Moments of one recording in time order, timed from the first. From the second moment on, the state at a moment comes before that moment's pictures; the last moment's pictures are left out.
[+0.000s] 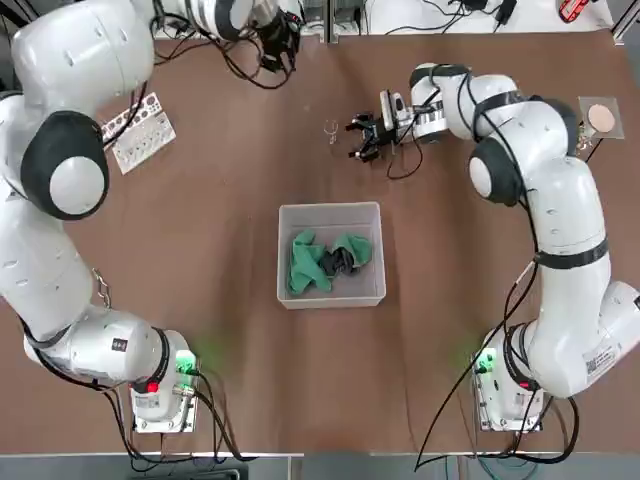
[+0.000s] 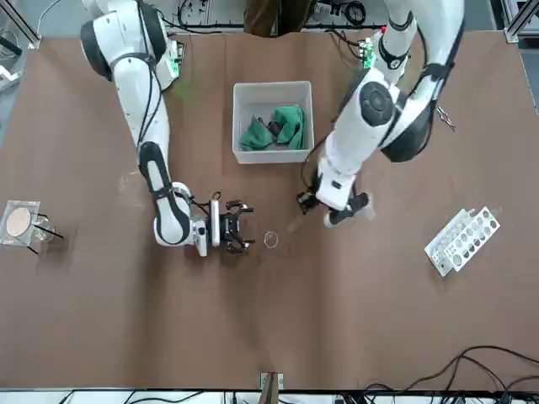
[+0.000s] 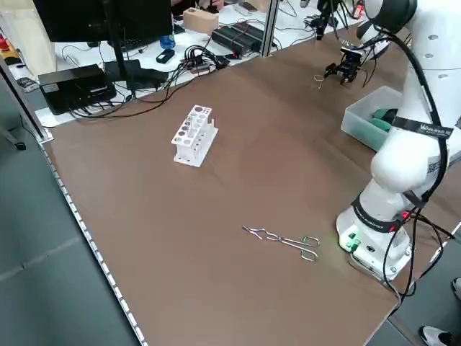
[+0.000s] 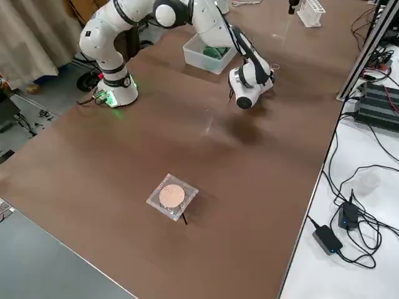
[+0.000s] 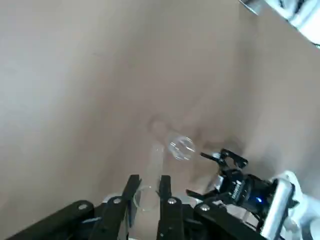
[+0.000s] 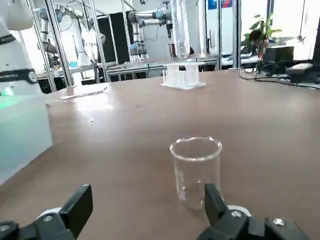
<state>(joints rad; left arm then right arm) -0.15 0.37 -0.45 -1.60 0.02 2.14 -1.06 0.50 1.00 -0.14 -1.56 1.81 1.83 -2.46</state>
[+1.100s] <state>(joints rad) -0.12 0.25 0.16 -1.68 0.07 1.92 -0.80 0.62 1.06 -0.13 -1.44 1.93 2.01 -2.48</state>
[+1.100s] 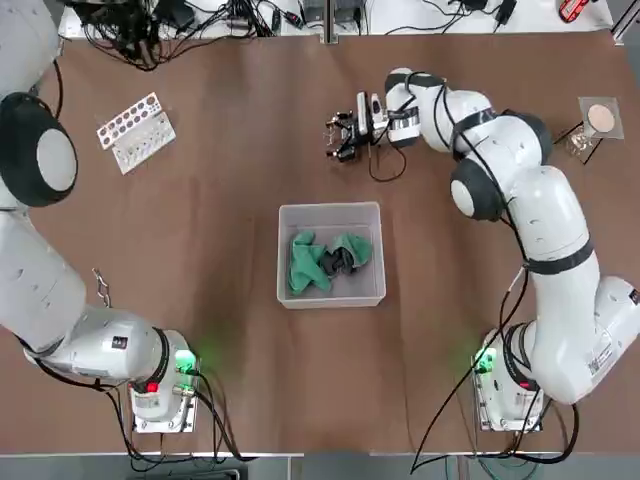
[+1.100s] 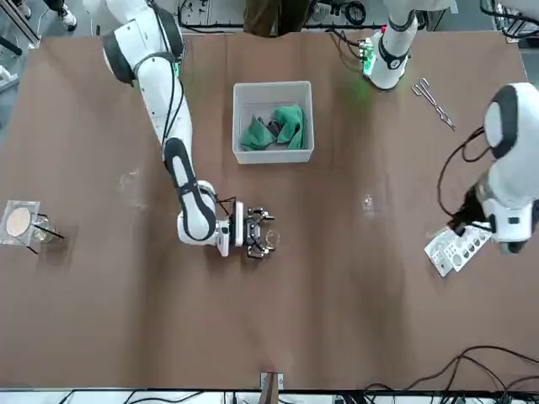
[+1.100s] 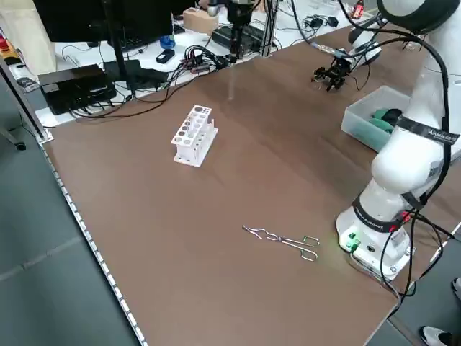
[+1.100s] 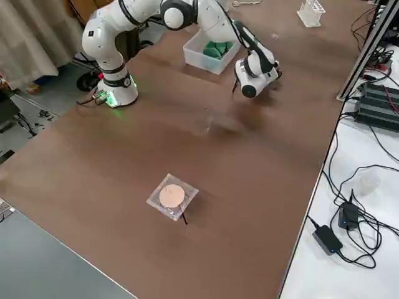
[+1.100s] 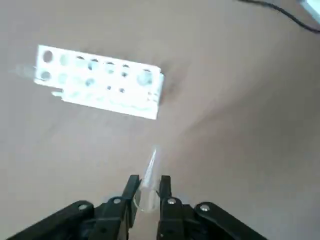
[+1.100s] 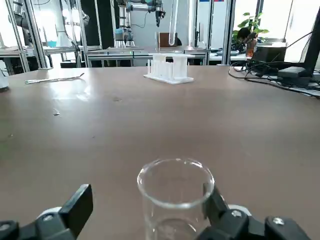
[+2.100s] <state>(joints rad) -0.09 0.23 0.39 -1.82 0.07 2.06 -0.60 0.62 1.06 -0.14 -1.43 1.94 2.02 -2.48</state>
